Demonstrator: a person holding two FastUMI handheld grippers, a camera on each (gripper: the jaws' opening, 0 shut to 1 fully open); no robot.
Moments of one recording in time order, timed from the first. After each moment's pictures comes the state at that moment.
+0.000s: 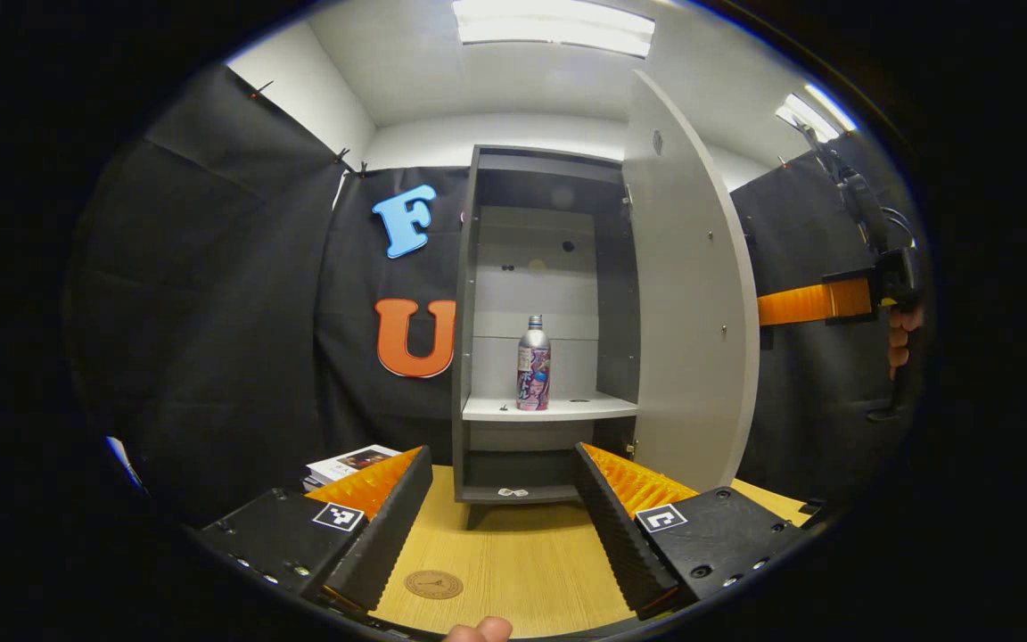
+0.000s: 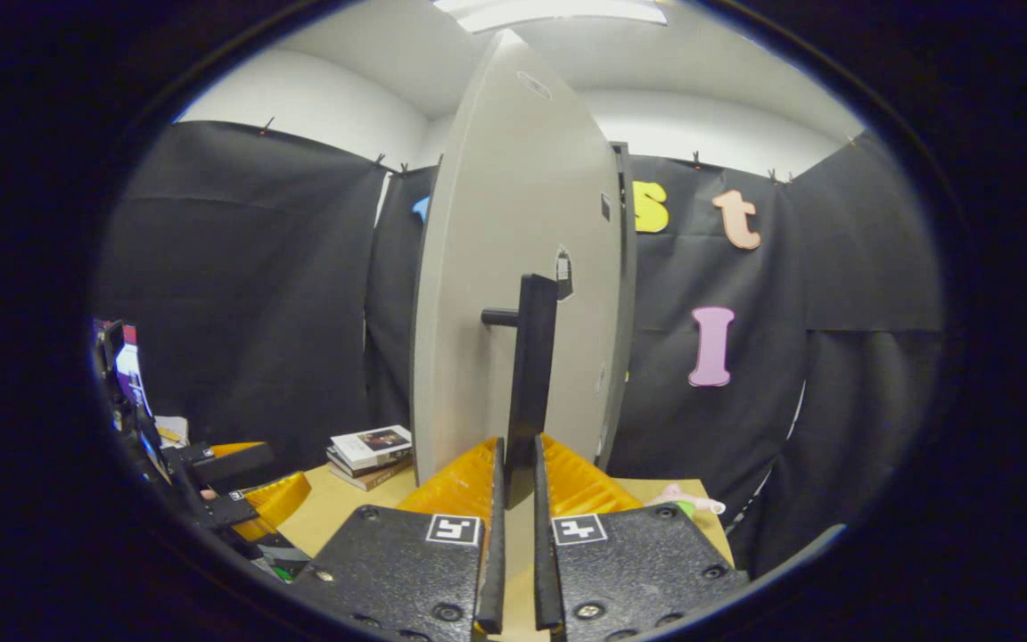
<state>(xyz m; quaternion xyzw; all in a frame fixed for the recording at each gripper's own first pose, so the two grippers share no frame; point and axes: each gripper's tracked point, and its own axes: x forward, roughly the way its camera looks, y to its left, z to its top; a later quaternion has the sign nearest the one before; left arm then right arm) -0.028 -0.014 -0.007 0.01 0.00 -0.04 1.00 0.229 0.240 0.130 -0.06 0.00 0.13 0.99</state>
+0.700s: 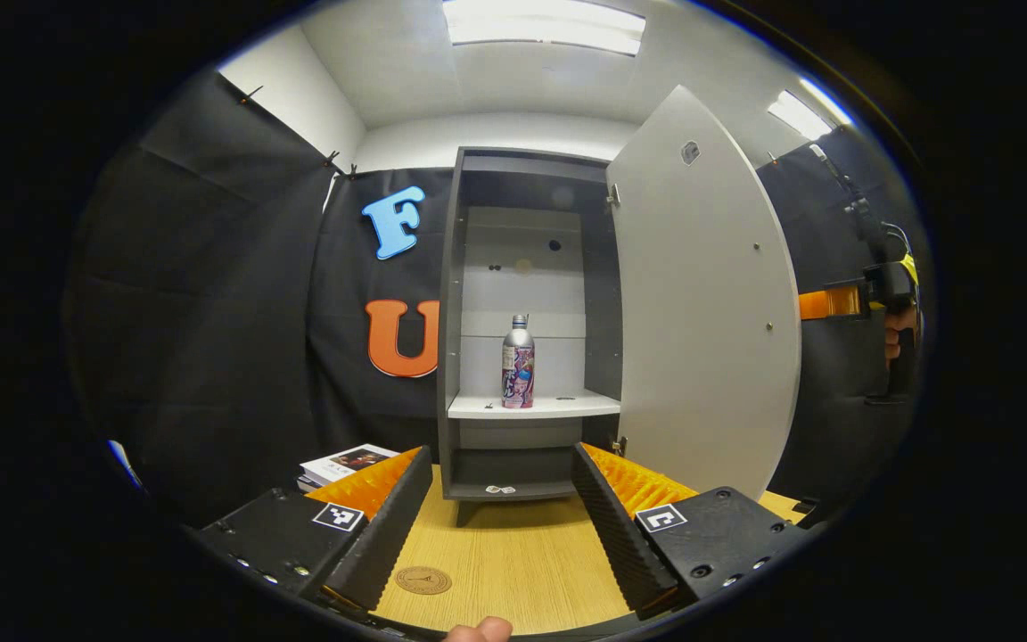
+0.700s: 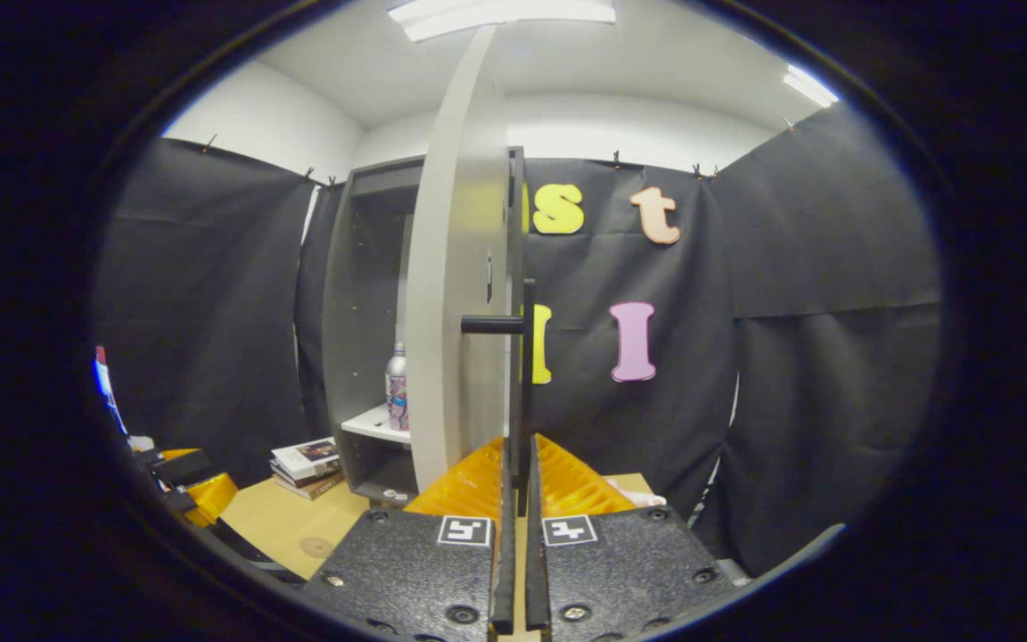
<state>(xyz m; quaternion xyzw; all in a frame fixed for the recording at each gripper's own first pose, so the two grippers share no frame) -0.036 -0.028 -0.006 0.02 0.00 -0.04 1.00 0.246 0.138 0.148 -0.02 -0.02 0.04 1.00</state>
